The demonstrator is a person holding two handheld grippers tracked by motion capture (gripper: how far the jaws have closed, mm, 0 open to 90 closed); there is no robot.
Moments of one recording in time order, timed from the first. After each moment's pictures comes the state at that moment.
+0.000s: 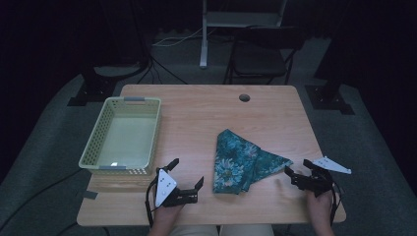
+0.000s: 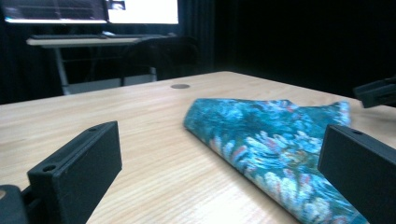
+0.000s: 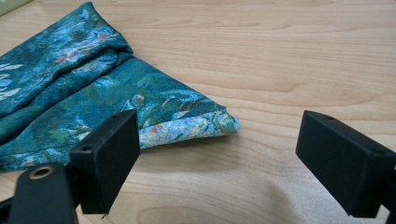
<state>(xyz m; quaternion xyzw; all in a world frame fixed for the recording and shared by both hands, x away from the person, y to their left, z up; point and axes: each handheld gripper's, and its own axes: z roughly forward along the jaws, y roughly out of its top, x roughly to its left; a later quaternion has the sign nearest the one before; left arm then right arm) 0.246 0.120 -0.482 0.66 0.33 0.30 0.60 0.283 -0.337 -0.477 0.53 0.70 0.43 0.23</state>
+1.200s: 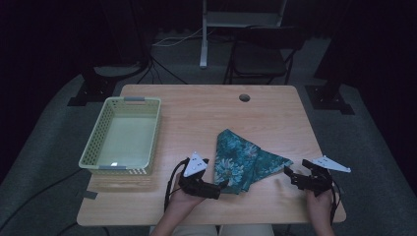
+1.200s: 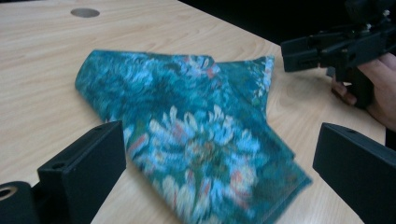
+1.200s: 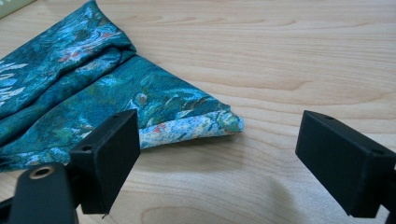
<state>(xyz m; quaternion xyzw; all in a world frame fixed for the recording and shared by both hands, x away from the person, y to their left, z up) 0.275 0.060 -0.439 0.78 0.32 0.11 0.52 0.286 -0.337 -0.478 0.53 0.70 0.43 0.22</state>
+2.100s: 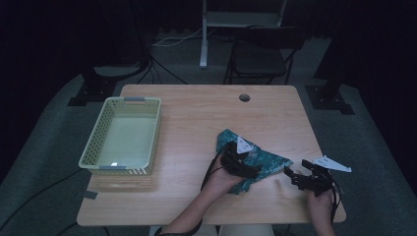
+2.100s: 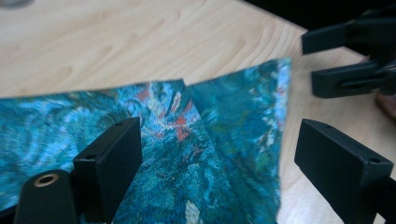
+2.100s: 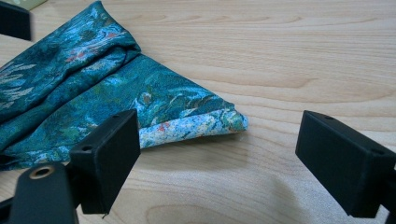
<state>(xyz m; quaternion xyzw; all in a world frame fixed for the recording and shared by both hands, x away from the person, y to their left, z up) 0.338 -0.059 -0.443 0.84 0.31 0.10 0.43 0.286 -0.339 -0.478 0.53 0.70 0.44 0.20</state>
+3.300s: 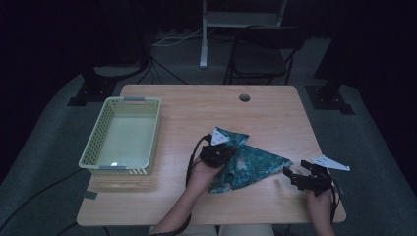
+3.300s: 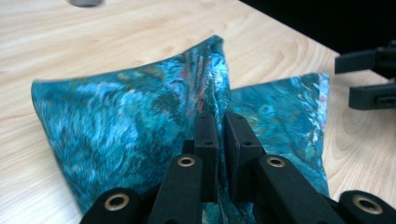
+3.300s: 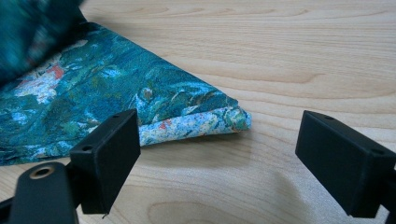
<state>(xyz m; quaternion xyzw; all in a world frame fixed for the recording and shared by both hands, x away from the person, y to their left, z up) 0.349 0.011 -0.432 0.79 0.37 0.12 0.47 0.288 -0.338 -0.478 0.53 0.71 0.43 0.19</state>
